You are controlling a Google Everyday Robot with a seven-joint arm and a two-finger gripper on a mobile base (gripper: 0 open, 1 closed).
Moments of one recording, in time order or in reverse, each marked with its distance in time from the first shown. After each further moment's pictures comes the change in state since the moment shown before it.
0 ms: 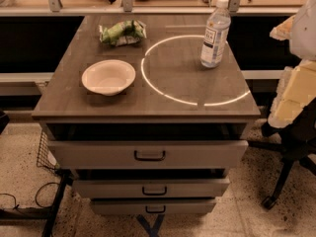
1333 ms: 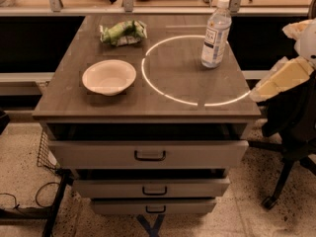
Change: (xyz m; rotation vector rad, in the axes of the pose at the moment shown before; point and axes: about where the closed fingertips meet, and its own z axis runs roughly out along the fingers) arm 0.015 -0.073 0.039 0.163 -0.370 0.269
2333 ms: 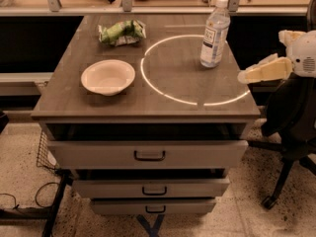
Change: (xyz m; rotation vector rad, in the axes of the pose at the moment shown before) arm 0.011 -0.064 0.053 0.064 -0.356 0.209
